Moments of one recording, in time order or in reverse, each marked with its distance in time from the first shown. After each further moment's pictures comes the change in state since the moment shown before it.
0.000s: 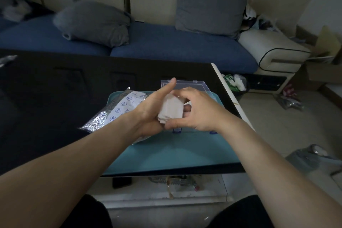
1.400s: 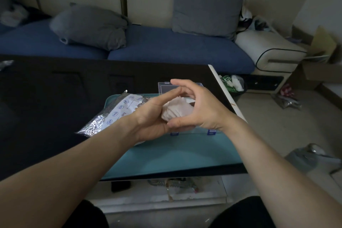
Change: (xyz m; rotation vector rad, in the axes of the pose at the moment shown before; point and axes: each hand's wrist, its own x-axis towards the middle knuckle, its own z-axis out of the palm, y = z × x) left_hand -0.005 -0.001 0.008 -0.015 -0.135 -0.005; right_hand 0.000 0.015 -0.008 0.146 0.086 -0.055
